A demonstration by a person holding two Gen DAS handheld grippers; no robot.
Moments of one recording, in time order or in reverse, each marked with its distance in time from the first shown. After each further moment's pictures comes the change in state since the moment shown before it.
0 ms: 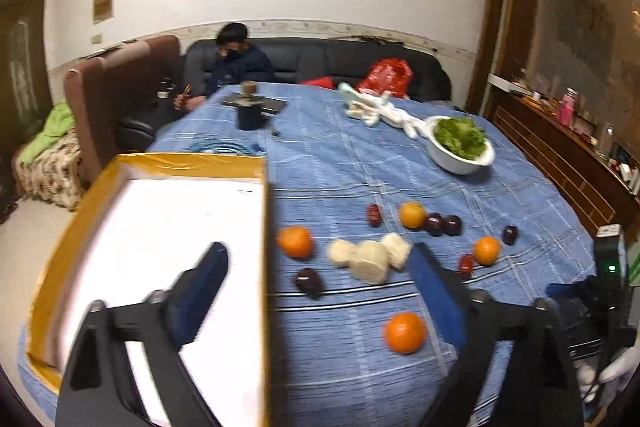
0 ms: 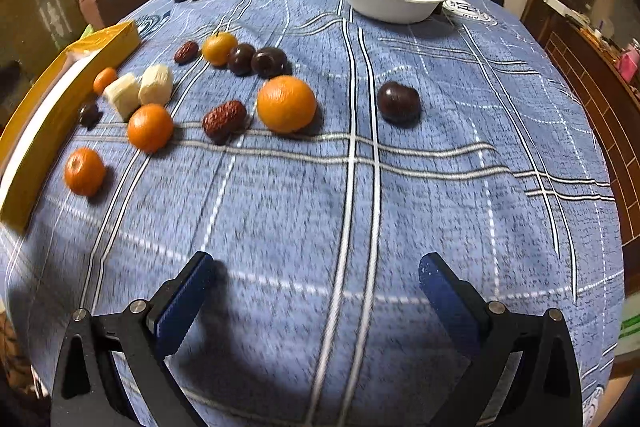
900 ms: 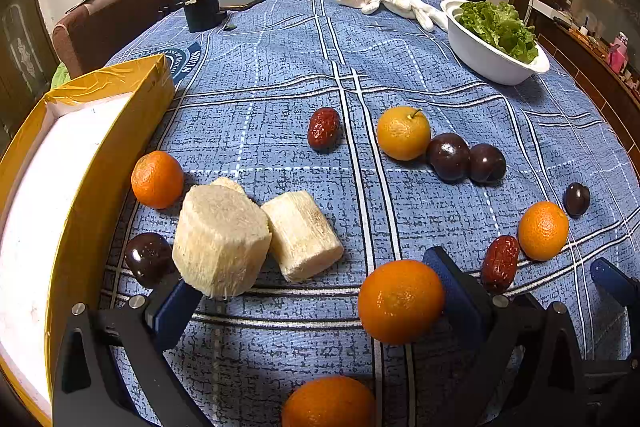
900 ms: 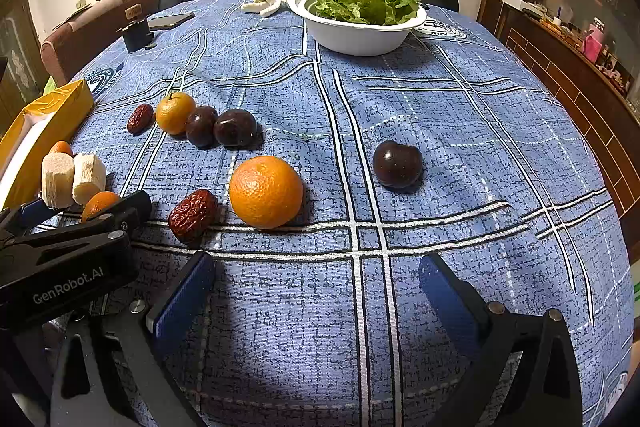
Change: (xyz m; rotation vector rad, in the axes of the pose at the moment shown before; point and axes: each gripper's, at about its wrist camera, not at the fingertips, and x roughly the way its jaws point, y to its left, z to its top) left arm 0.133 -0.087 -0.026 -0.053 0.365 0.056; right arm 0.029 0.011 0.039 0.147 -0.124 -0.113
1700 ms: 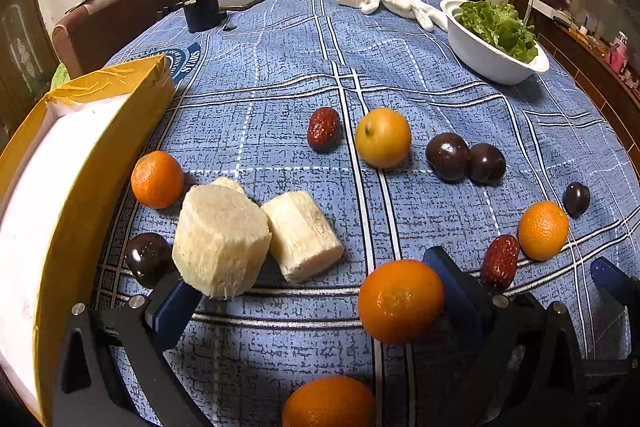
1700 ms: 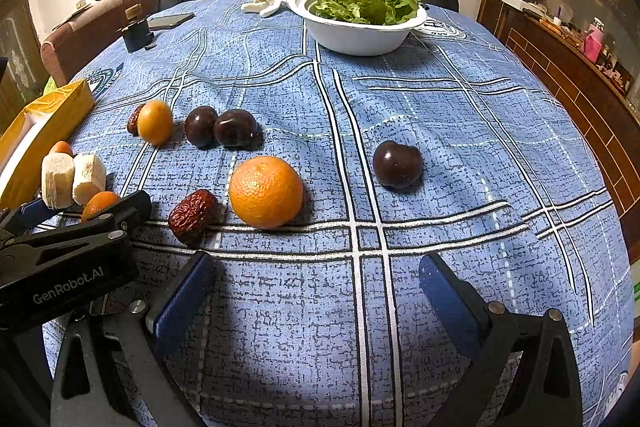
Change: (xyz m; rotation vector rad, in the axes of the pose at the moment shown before) left arm 0.000 0.000 0.000 -0.001 0.002 0.001; right arm -0.001 0.000 0.000 -0.002 -0.001 -0.002
